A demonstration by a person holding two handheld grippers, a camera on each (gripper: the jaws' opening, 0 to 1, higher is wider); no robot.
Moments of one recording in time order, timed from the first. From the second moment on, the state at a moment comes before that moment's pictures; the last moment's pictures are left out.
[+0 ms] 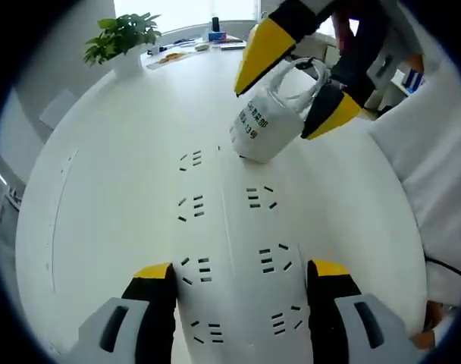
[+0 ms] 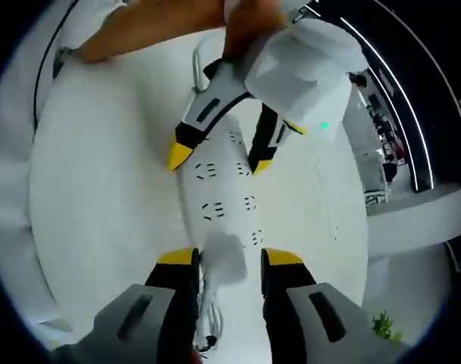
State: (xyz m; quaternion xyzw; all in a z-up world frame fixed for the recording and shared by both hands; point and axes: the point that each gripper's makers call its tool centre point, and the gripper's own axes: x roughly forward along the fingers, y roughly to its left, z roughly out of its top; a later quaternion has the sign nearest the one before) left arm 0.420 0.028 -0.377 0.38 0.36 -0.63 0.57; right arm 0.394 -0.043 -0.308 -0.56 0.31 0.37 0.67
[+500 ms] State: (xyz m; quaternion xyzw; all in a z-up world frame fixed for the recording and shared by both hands) left arm 0.420 0.029 -0.377 0.38 0.36 -0.63 0.57; right arm 0.394 -0.043 -0.315 -0.56 0.36 0.40 0.63
